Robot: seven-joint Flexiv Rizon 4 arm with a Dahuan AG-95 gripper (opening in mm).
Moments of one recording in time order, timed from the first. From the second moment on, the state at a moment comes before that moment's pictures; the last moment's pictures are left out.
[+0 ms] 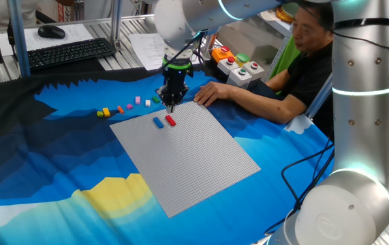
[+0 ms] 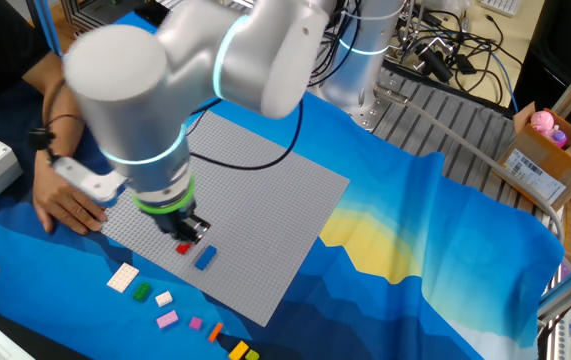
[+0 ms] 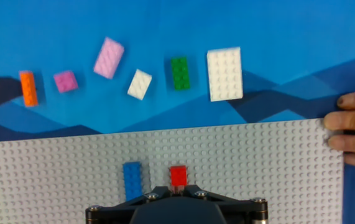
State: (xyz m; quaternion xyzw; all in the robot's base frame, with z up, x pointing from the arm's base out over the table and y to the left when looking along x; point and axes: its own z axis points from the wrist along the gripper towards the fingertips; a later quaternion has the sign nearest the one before) arm 0.624 -0.073 0.032 0.00 -1.00 0.01 0.06
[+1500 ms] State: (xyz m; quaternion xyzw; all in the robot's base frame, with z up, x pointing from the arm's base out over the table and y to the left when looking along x) arm 0.678 -0.102 0.029 0.02 -1.00 0.01 0.05
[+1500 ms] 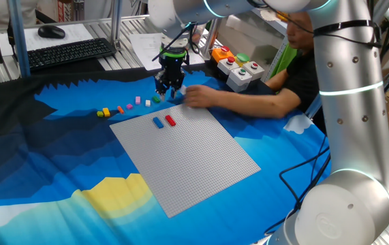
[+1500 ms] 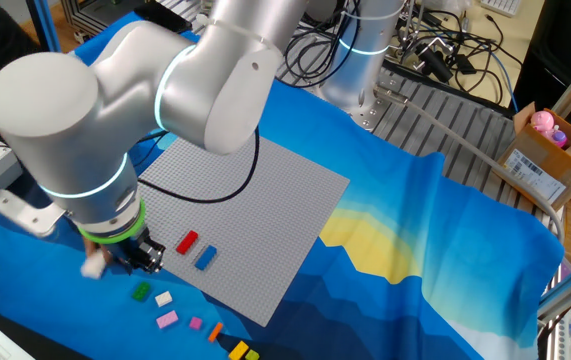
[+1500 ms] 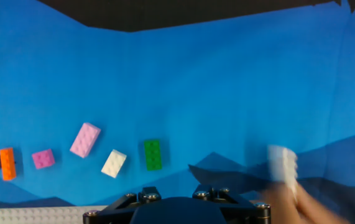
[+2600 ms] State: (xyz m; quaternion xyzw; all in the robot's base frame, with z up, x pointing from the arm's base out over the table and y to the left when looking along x) arm 0.660 -0.097 0.043 -0.06 -1.00 -0.01 0.05
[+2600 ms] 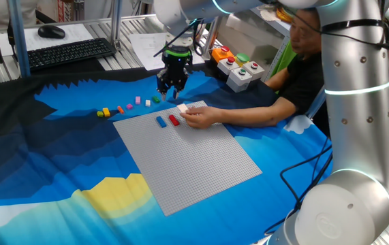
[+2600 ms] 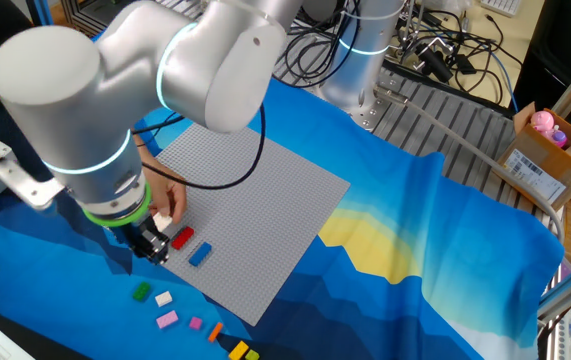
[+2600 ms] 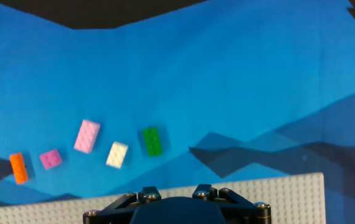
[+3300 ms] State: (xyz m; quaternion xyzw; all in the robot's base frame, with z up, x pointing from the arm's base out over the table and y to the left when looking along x) arm 0.640 -0.109 0.045 -0.01 -1.00 0.05 0.04
